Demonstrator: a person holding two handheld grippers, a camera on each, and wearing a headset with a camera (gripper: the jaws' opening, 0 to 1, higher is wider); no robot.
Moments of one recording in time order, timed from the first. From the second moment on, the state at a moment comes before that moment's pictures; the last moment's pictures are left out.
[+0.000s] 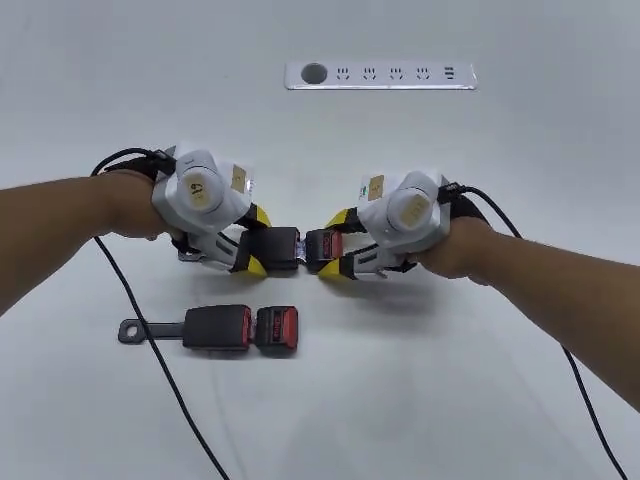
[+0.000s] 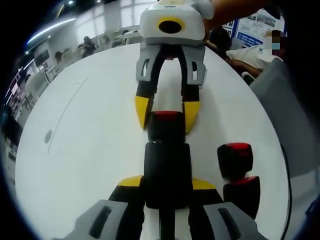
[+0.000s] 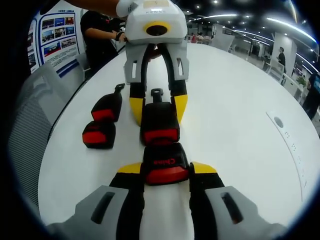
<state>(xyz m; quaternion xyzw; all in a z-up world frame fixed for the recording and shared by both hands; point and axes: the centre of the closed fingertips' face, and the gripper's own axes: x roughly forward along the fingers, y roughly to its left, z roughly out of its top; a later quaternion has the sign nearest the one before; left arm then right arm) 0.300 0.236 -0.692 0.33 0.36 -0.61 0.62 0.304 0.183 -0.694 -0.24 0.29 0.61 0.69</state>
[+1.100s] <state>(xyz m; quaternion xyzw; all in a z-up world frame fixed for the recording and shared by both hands) 0.301 0.237 -0.693 0.32 0.36 -0.61 0.63 0.306 0.173 -0.694 -0.25 0.29 0.61 0.69</state>
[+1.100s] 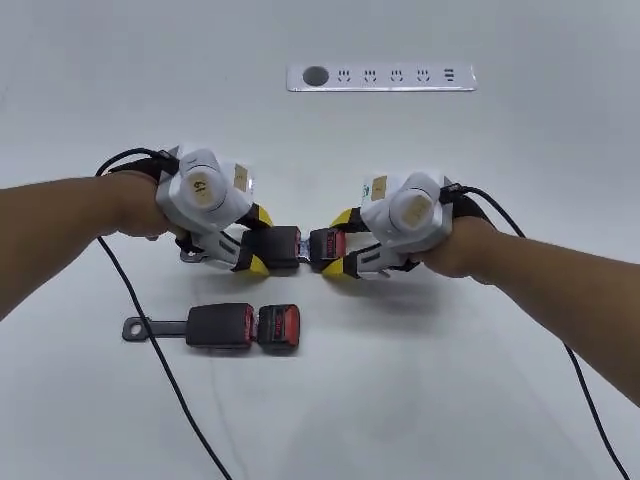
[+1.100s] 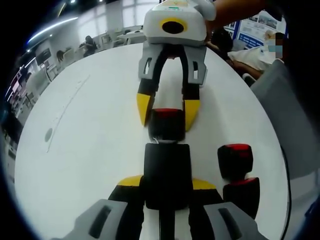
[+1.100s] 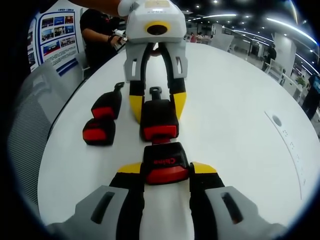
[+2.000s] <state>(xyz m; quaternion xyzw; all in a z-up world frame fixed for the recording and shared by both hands) 0.295 0.235 -0.688 0.31 0.36 -0.61 0.64 0.294 0.151 -0.692 -0.24 0.29 0.61 0.70</state>
